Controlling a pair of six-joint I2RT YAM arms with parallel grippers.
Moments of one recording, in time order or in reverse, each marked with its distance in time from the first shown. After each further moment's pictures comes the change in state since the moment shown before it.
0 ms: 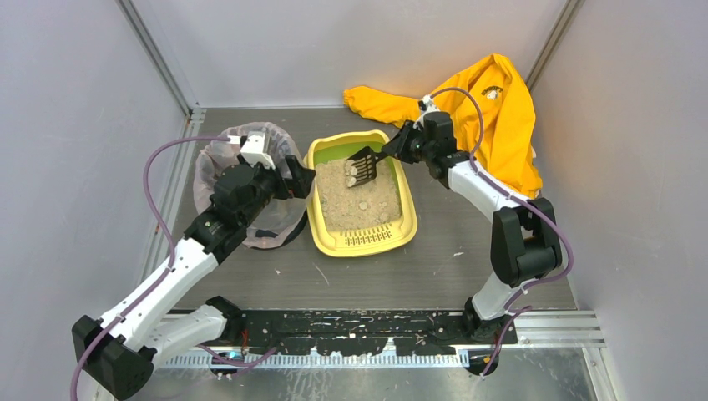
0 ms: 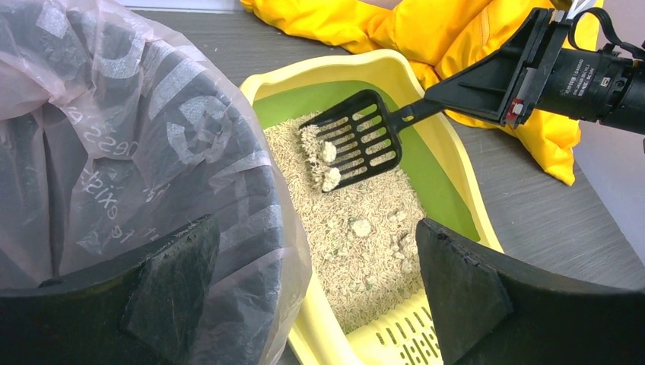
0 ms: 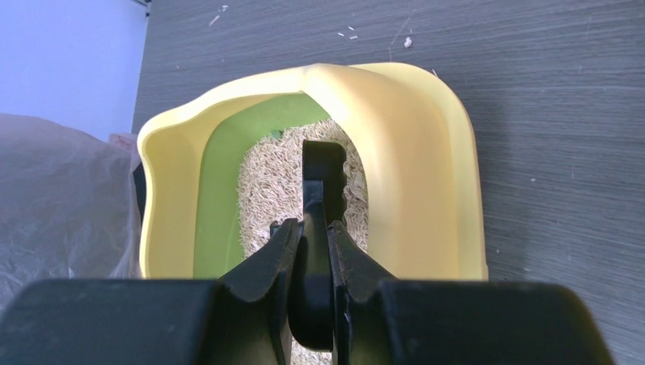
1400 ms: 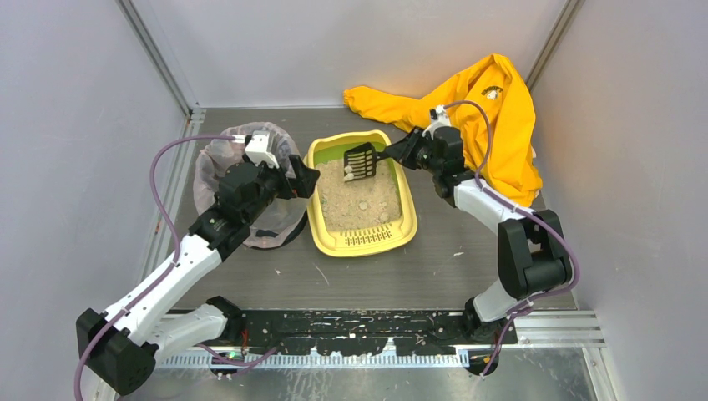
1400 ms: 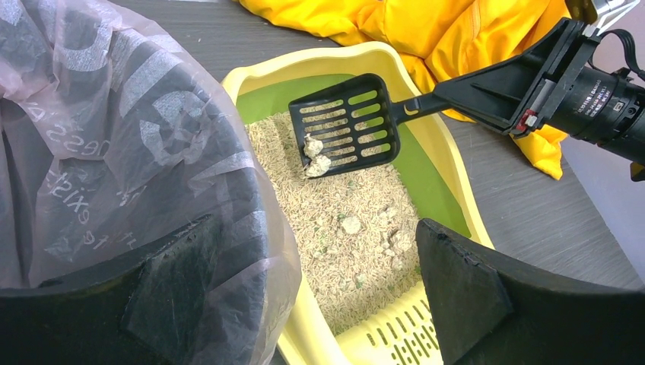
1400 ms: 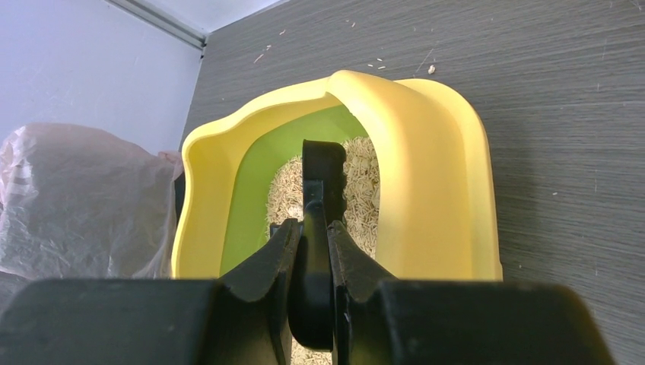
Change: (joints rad) left arm 0.000 0.037 -0.003 0.025 0.035 -0.026; right arm -0.021 -0.097 -0.220 0.315 -0.022 0.092
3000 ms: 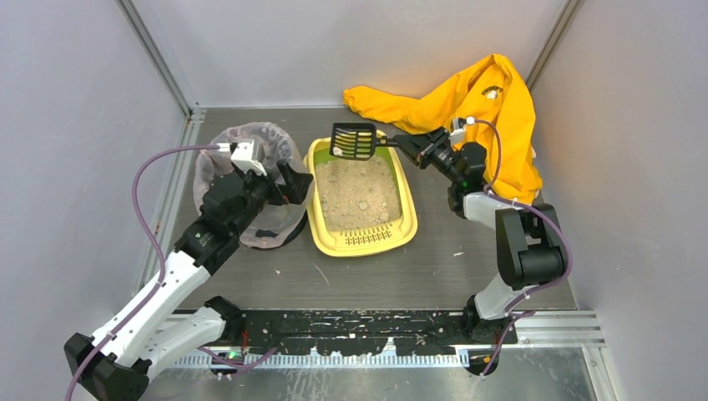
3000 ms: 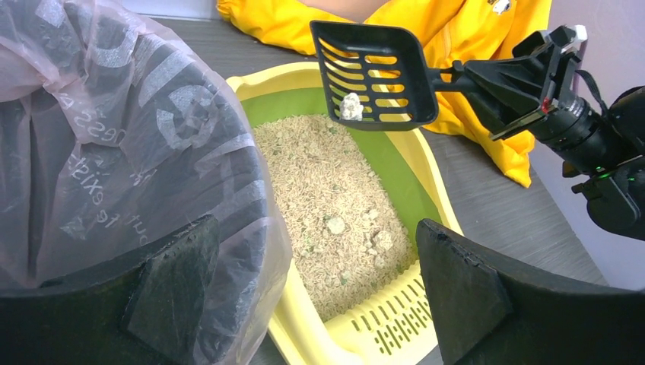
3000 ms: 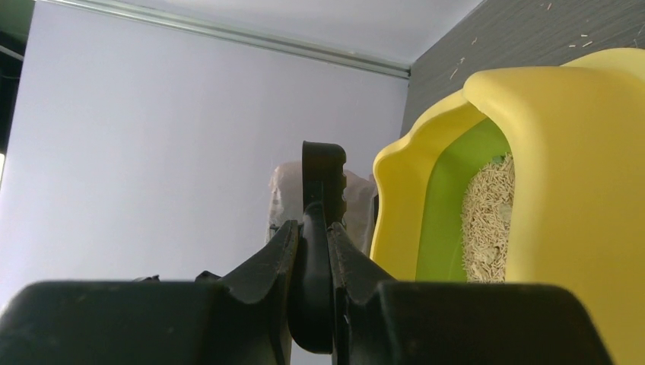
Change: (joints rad) left arm 0.000 -0.129 -0.039 -0.027 0.008 -0.027; right arm -0.149 0.064 -0.198 0.671 -0.291 0.741
